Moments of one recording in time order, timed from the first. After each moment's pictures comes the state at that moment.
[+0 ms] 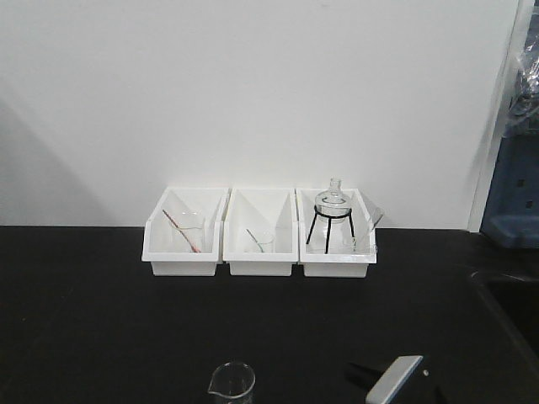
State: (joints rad) left arm -0.07 -0.01 0.03 0.18 0.28 -0.18; right arm 0.30 1.71 -0.50 -0.56 -0.91 0.18
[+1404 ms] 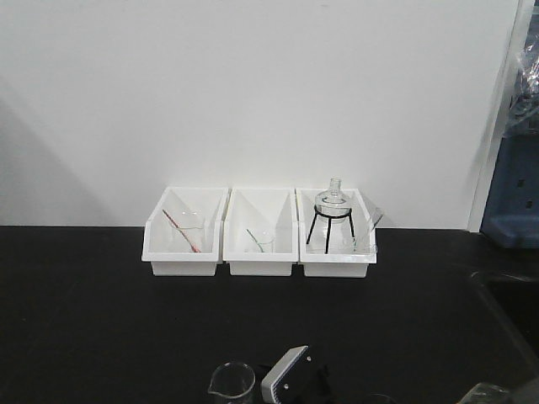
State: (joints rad) left arm -0.07 -0.01 0.03 0.18 0.28 -0.18; right arm 0.48 2.15 -0.94 -0.56 -0.90 0.25
